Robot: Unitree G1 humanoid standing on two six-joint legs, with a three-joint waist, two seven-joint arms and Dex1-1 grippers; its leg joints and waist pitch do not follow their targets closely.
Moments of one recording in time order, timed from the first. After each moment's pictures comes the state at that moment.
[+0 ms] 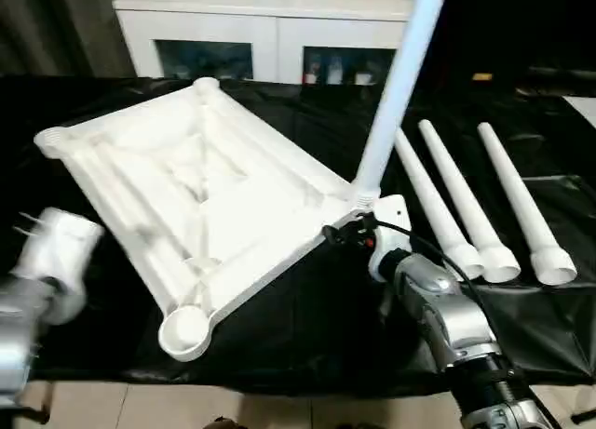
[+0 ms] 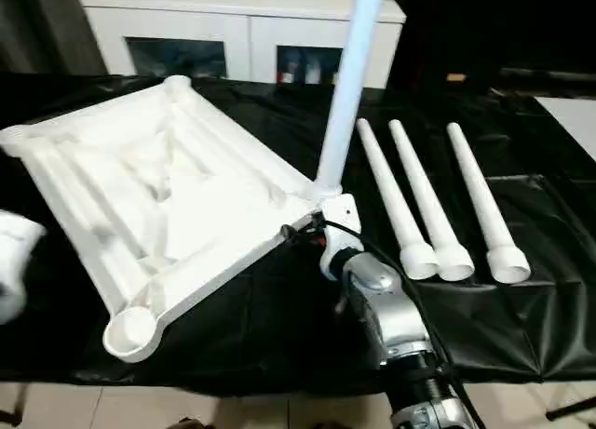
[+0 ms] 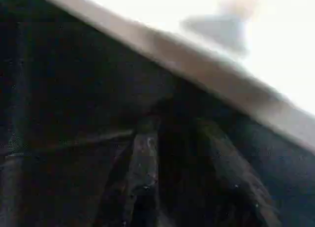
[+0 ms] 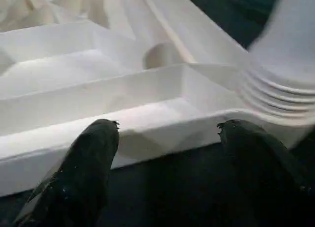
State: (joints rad) left arm -0.07 0.62 0.18 -0.17 -0.02 0.93 -0.48; right arm -0.35 -0.10 0.13 0.30 0.13 0.32 0.32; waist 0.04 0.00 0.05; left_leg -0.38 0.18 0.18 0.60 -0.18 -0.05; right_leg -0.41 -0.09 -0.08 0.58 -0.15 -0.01
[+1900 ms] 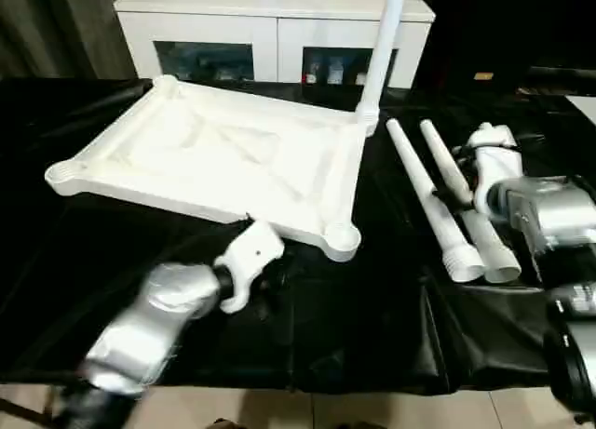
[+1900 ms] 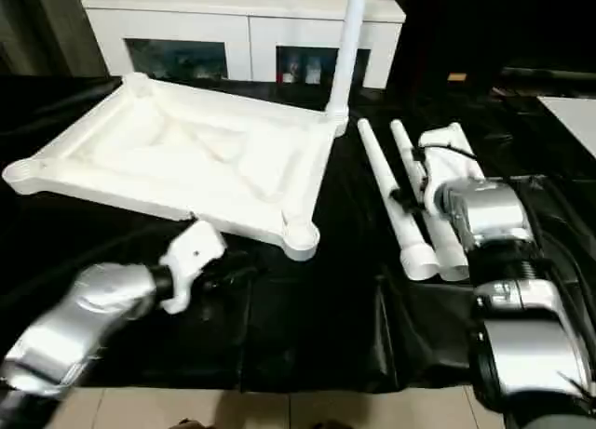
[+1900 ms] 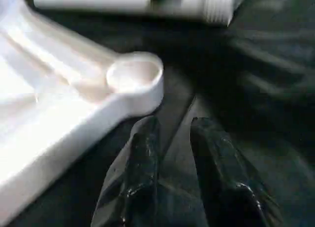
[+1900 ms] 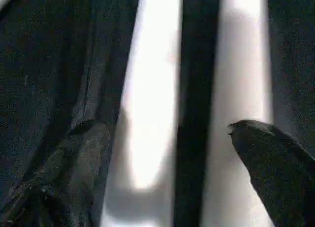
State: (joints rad) left arm -0.26 0.48 -0.30 -0.27 -0.14 0.53 -0.79; right arm -0.83 -0.48 0.01 0.83 0.03 0.77 0.40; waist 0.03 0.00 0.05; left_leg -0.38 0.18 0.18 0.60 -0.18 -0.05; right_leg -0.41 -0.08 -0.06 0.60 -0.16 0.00
